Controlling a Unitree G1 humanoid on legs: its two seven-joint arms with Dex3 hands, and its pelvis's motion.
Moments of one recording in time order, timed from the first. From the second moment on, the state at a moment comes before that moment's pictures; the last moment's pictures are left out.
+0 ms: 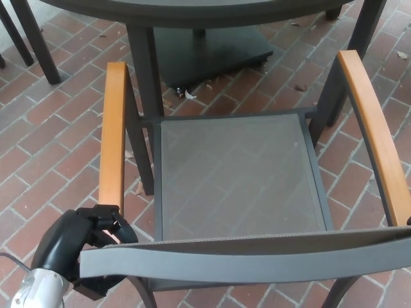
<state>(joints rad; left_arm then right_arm) 0.01 0.37 -0.17 0.39 0.31 -0.17 0.07 -0.31 -0.61 0.08 1.13 -0.16 -0.50 0.04</state>
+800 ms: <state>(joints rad) 0.48 0.33 -0.12 -0.09 0.28 -0.06 0.08 0.15 -0.59 -0.15 0.64 0.01 -0.46 0.08</state>
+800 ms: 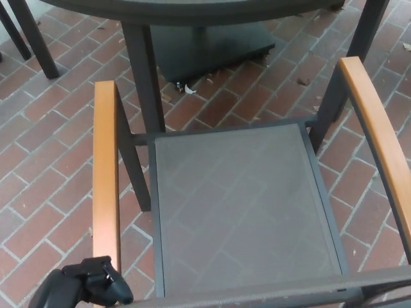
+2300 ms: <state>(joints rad) 1.03 0.42 0.03 -0.46 0.00 -0.22 -0.01 0.82 -0.42 -0.36 0.05 0.25 -0.39 0.23</state>
